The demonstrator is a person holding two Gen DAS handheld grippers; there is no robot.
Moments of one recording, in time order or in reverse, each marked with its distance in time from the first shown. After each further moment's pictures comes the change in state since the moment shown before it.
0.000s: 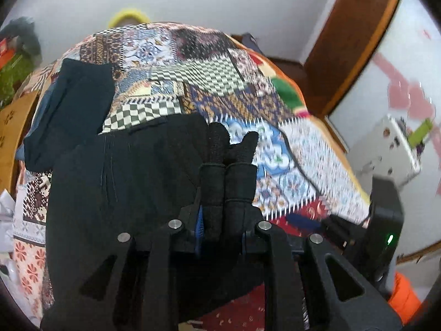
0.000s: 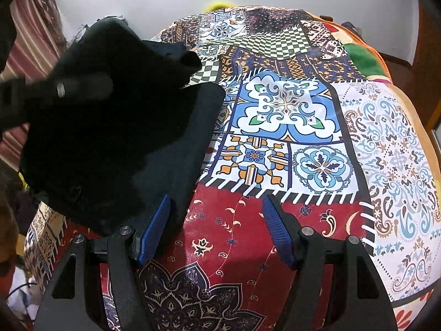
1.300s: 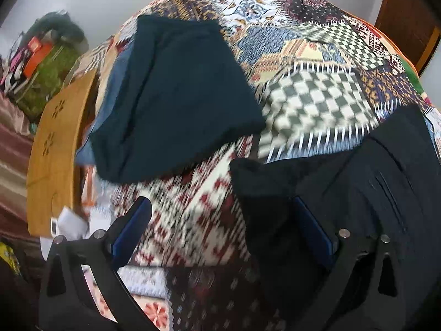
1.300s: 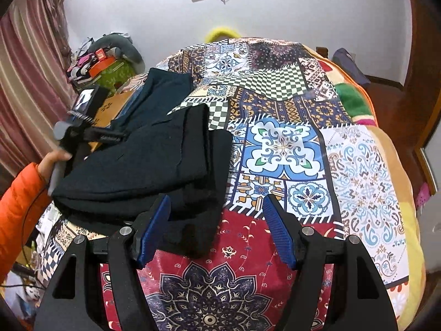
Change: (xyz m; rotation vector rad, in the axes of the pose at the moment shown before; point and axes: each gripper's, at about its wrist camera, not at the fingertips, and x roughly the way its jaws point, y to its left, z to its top) left arm 0.060 0.222 0.021 -0.009 0.175 0.354; right arm -0.052 0.034 0.021 -0.041 -0.119 -0.056
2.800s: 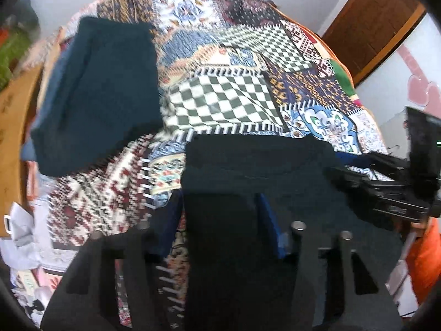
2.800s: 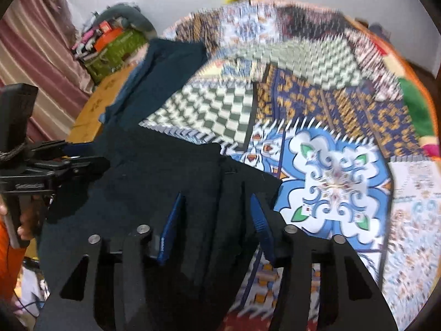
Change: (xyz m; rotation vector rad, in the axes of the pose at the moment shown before) left arm -0.045 -0.058 0.016 0.000 0.045 -0.355; right arm 0.135 -0.014 0.070 0.012 0.250 0.170
